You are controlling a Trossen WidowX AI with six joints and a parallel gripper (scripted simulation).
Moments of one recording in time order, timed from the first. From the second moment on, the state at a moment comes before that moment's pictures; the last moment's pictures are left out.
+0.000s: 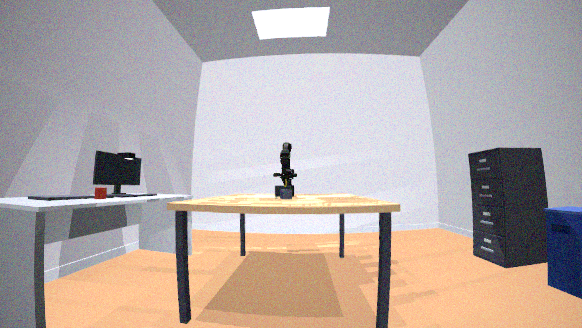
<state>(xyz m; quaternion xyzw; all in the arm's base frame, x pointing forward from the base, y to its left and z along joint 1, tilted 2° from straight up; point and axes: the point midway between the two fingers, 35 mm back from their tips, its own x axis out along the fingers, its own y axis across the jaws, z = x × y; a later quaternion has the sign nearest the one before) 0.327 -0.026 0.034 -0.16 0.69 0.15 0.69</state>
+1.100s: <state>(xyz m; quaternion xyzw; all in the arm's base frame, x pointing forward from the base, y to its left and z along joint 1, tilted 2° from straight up) 0.331 -0.021 0.032 -0.16 0.69 0.14 0.69</state>
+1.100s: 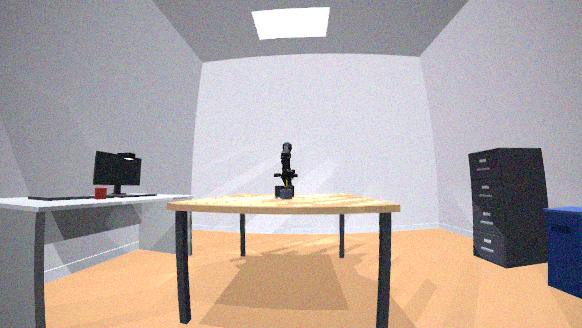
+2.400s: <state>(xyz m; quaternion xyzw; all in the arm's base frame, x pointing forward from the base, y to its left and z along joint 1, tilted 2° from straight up) 0.331 -0.021 0.017 -0.16 0.69 0.15 0.69</state>
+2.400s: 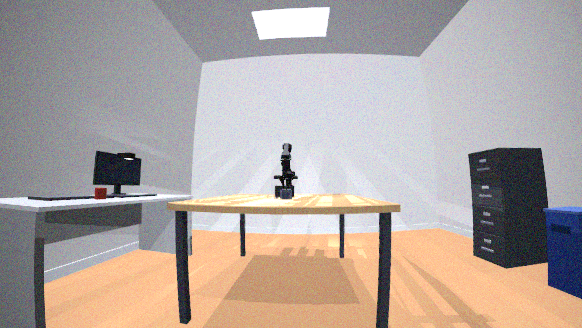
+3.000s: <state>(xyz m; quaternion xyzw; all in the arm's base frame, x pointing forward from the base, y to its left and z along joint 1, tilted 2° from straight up) 0.329 -0.020 0.075 -0.16 0.69 0.15 0.69</state>
